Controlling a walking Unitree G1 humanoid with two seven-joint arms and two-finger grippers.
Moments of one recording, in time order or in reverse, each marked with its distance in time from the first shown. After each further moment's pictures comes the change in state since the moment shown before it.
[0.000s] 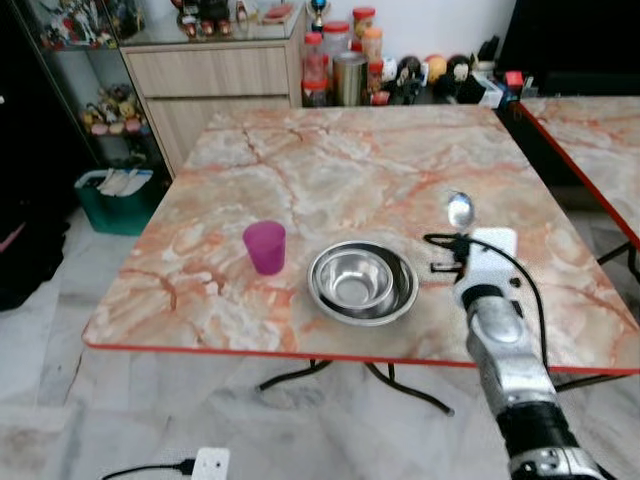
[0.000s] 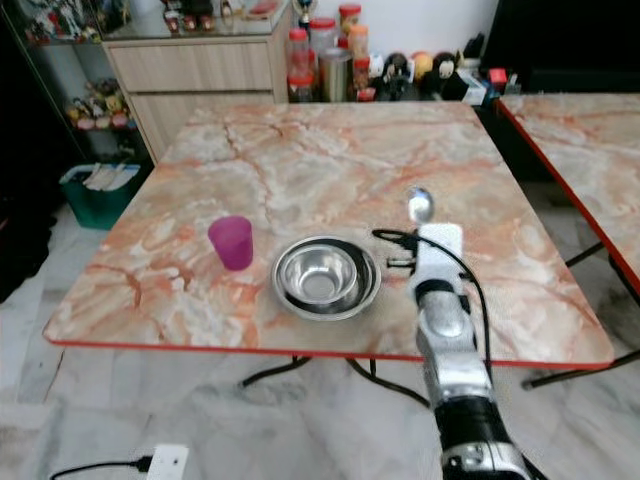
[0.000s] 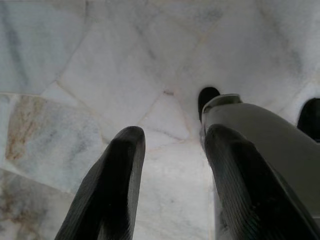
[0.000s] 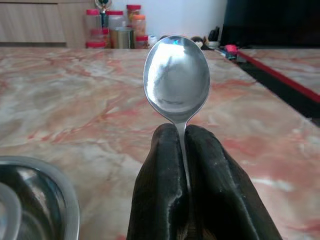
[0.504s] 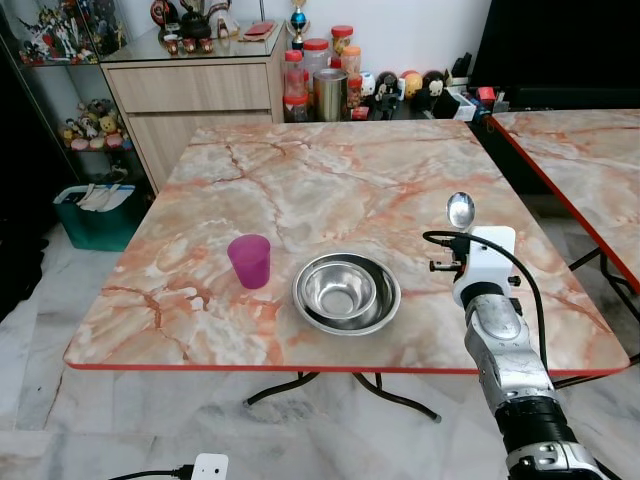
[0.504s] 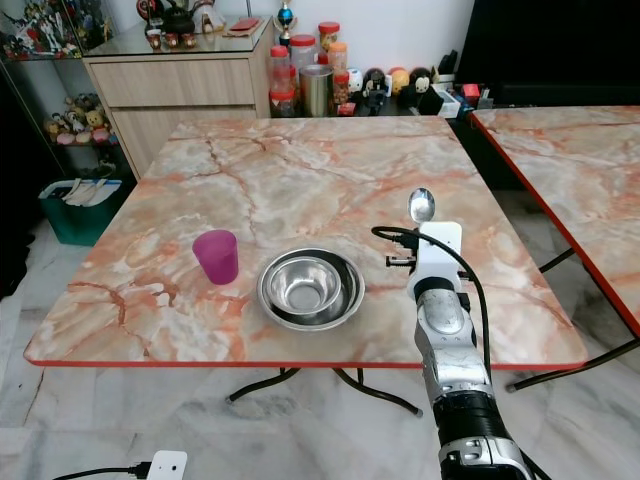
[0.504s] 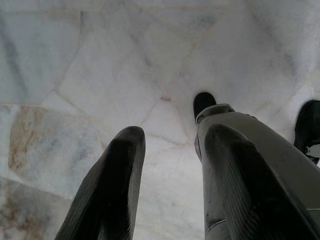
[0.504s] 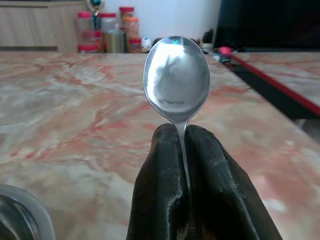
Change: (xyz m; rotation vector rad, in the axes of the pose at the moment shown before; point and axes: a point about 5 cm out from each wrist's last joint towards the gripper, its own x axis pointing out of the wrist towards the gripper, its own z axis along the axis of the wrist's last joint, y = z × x) left arm -0.001 0.001 -0.005 0.001 0.017 0.002; right arm 0.001 0.005 0.001 0.005 0.003 0.011
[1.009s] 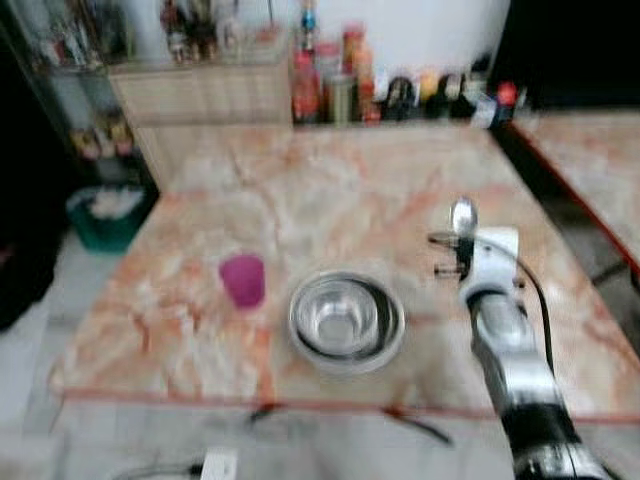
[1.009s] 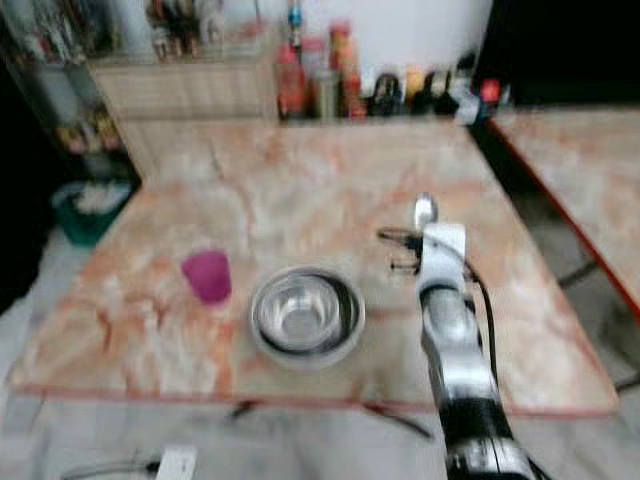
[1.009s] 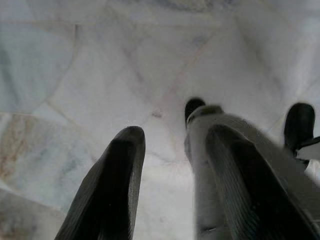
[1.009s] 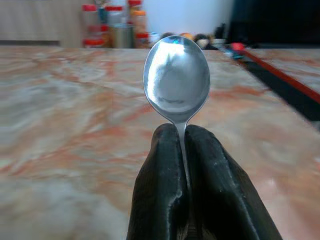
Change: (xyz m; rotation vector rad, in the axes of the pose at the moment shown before) left arm 0.000 -0.002 0.005 0.000 -0.013 -0.004; right arm -0.002 0.005 -0.006 0.001 0.037 0.030
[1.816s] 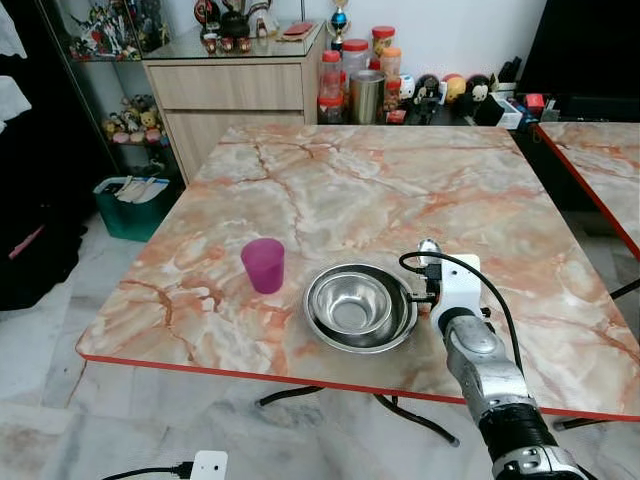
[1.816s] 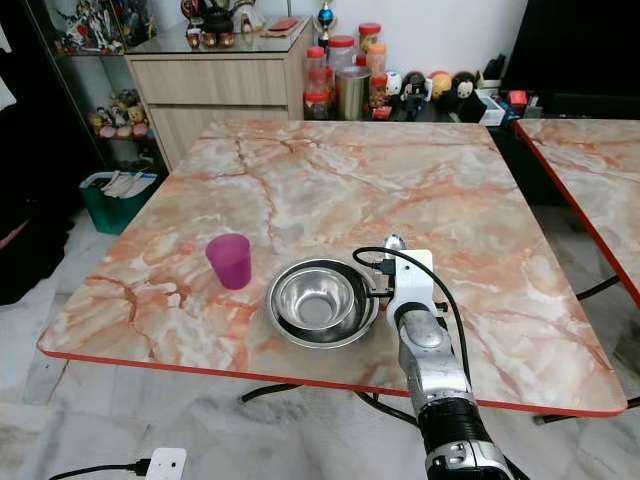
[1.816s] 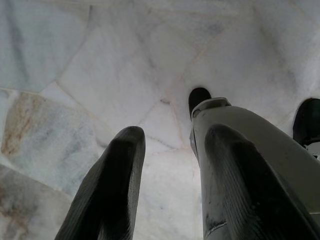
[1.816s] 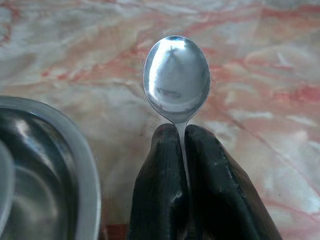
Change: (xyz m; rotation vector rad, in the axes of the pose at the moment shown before) left arm 0.000 0.003 0.000 -0.001 -0.002 0.007; right arm -0.003 0.012 -0.039 0.040 0.251 0.042
